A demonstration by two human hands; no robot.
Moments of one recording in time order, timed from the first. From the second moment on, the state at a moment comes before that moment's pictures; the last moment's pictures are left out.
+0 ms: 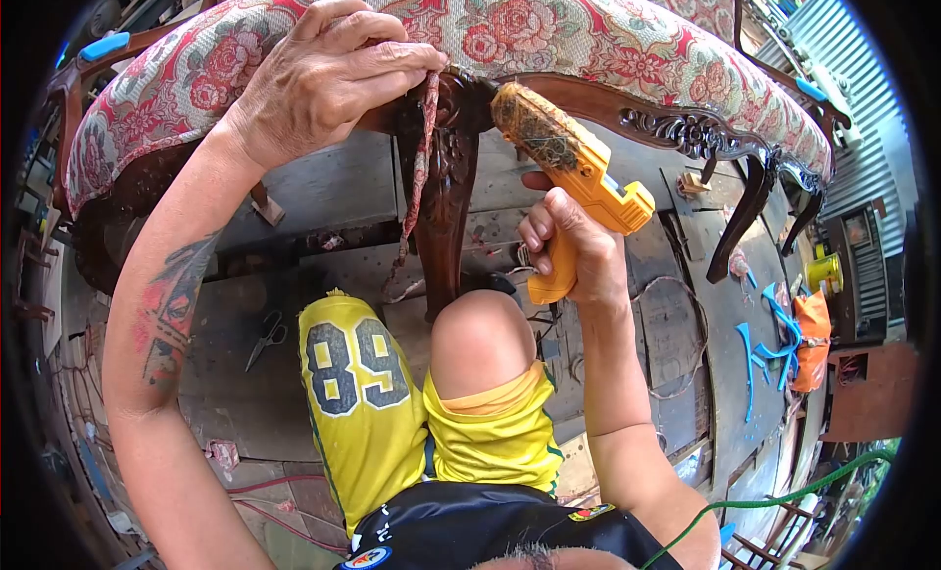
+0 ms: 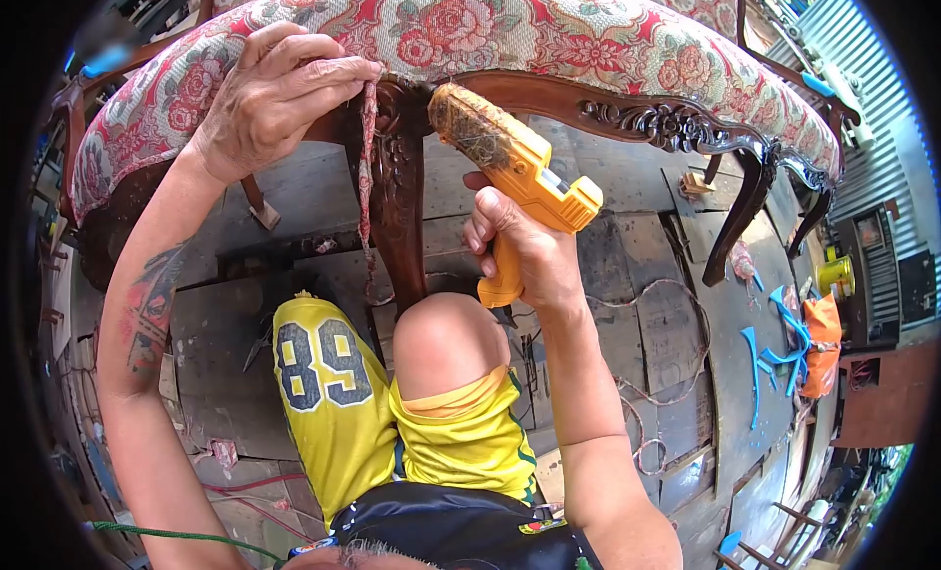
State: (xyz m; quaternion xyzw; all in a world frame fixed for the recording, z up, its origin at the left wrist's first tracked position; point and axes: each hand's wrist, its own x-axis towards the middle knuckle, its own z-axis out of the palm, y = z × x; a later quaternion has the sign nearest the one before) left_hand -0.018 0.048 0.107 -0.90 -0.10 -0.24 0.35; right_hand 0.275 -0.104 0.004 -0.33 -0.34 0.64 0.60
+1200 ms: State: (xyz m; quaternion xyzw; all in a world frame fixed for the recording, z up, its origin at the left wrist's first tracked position) left_hand -0.019 0.049 0.104 -0.90 -0.10 -0.24 0.35; right_hand 0.282 -0.111 0.036 -0.42 -0.39 0.58 0.58
